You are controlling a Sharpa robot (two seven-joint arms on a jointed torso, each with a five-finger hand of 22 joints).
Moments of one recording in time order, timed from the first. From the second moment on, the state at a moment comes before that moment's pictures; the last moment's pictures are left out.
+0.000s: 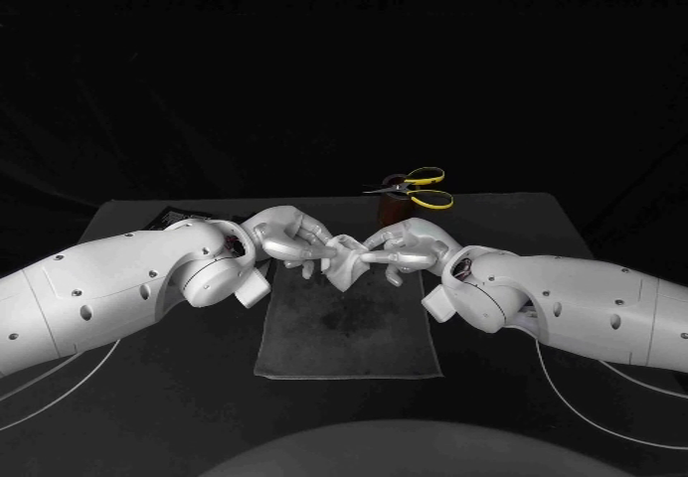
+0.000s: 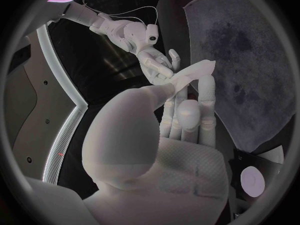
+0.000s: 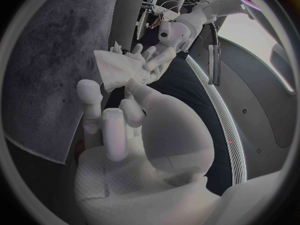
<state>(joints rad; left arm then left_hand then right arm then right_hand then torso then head) 1.19 -0.76 -0.09 1.49 -0.55 -0.05 0.01 1.41 -0.15 0.72 0.10 0.05 0.92 0.12 0.58 0.21 1.05 0.06 0.54 0.11 1.32 -0.01 1.38 0.65 0.17 1.00 0.09 0.94 0.71 1.09 -0.78 -0.15 1.52 -0.46 -0.34 0.21 1.28 -0.01 0.41 -0.11 0.05 0.97 0.11 0.37 0.39 1.29 0.03 1.21 1.17 1.47 -0.04 1.45 1.29 0.14 1.19 0.07 0.78 1.19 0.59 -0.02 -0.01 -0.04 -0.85</state>
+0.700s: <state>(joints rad) 1.20 -0.76 -0.09 1.46 -0.58 -0.08 0.00 1.41 -0.15 0.72 0.10 0.05 0.92 0.12 0.58 0.21 1.05 0.06 0.55 0.11 1.32 -0.01 1.38 0.66 0.17 1.00 0.09 0.94 0.71 1.16 -0.80 -0.15 1.51 -0.52 -0.36 0.16 1.27 0.04 0.49 -0.15 0.05 0.97 0.10 0.42 0.41 1.31 0.03 1.22 1.18 1.46 -0.03 1.45 1.31 0.13 1.21 0.07 0.81 1.22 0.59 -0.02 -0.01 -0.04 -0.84</state>
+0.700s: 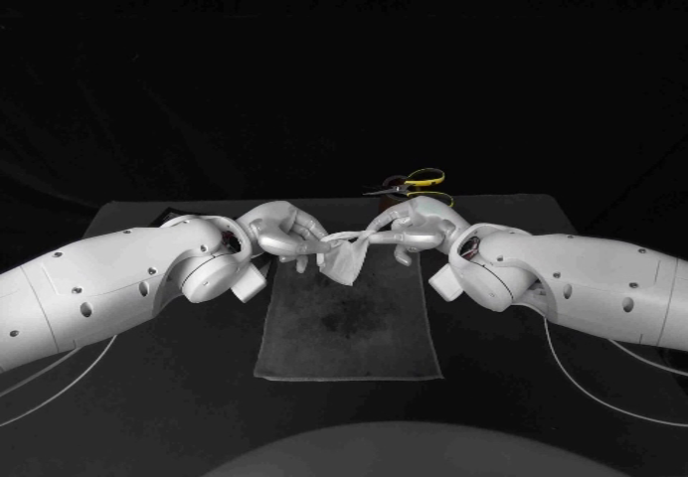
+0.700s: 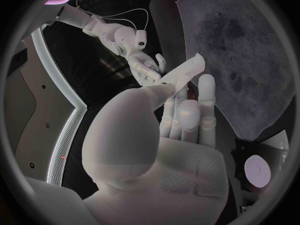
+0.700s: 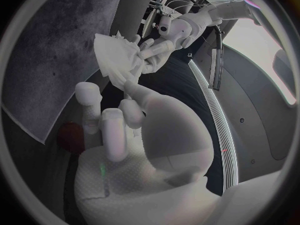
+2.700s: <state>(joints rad) 1.30 -0.73 -0.11 1.42 -0.68 -0.13 -0.05 1.35 -0.24 0.44 0.14 0.05 0.80 0.15 0.44 0.20 0.85 0.12 0.51 0.09 1.26 0.04 1.38 0.57 0.17 0.99 0.13 0.89 0.67 1.41 -0.78 -0.14 1.61 -0.91 -0.31 -0.19 1.24 0.02 0.55 -0.18 0.04 0.96 0.09 0.47 0.42 1.34 0.02 1.22 1.19 1.47 -0.05 1.47 1.31 0.13 1.26 0.06 0.88 1.26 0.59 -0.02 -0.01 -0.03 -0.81</state>
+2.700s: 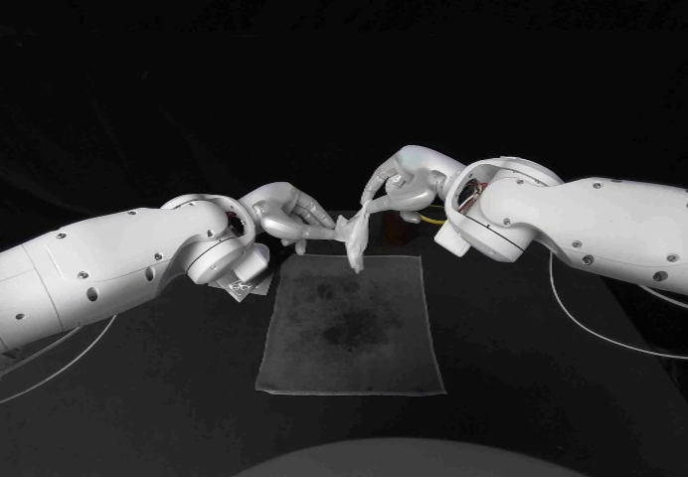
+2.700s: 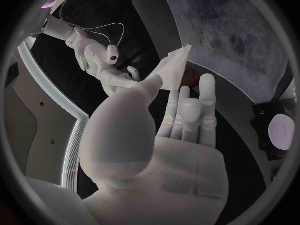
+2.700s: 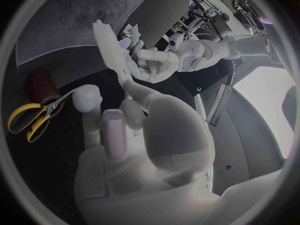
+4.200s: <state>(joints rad) 1.26 -0.70 -0.12 1.41 -0.73 -0.22 0.00 1.42 -0.24 0.32 0.26 0.05 0.90 0.16 0.39 0.17 0.86 0.10 0.71 0.15 1.22 0.03 1.37 0.48 0.17 0.99 0.12 0.87 0.67 1.41 -0.76 -0.14 1.60 -0.89 -0.30 -0.17 1.23 0.01 0.57 -0.18 0.05 0.96 0.09 0.48 0.42 1.35 0.01 1.22 1.19 1.47 -0.04 1.47 1.31 0.12 1.27 0.06 0.90 1.27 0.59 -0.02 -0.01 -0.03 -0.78</state>
